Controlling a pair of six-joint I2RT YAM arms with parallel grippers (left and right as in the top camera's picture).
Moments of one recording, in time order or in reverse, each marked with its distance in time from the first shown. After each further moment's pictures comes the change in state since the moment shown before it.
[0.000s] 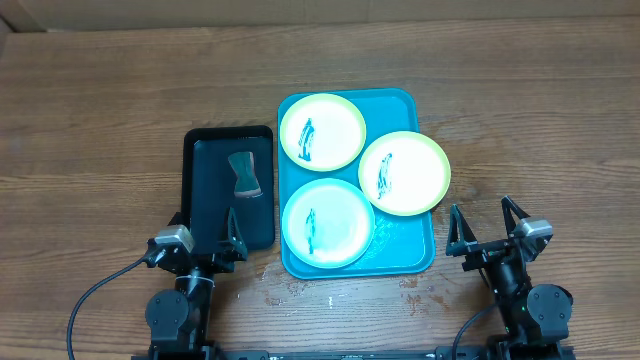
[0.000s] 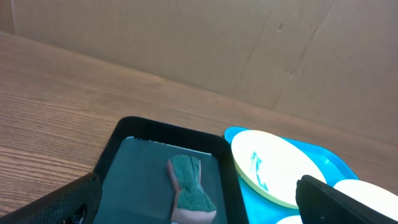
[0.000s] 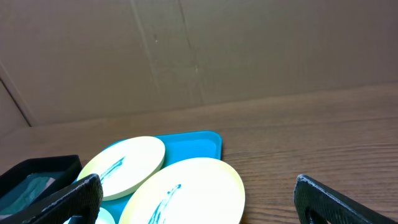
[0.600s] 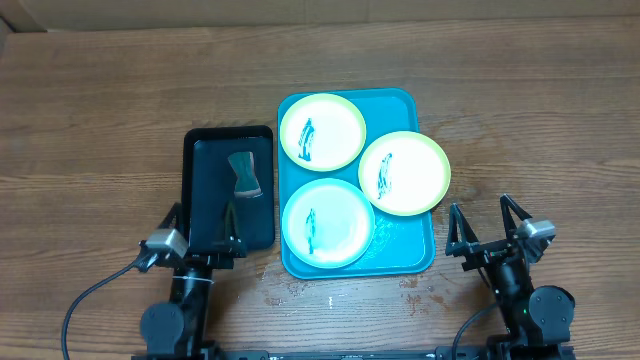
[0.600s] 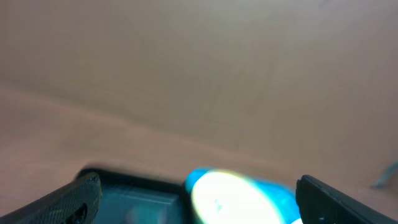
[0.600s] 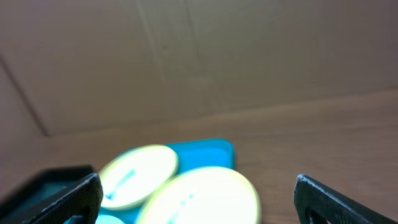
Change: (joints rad) left arm 0.000 0.000 0.005 0.219 0.084 -0.082; right arm 0.000 0.000 0.000 0.065 -0.048 0.087
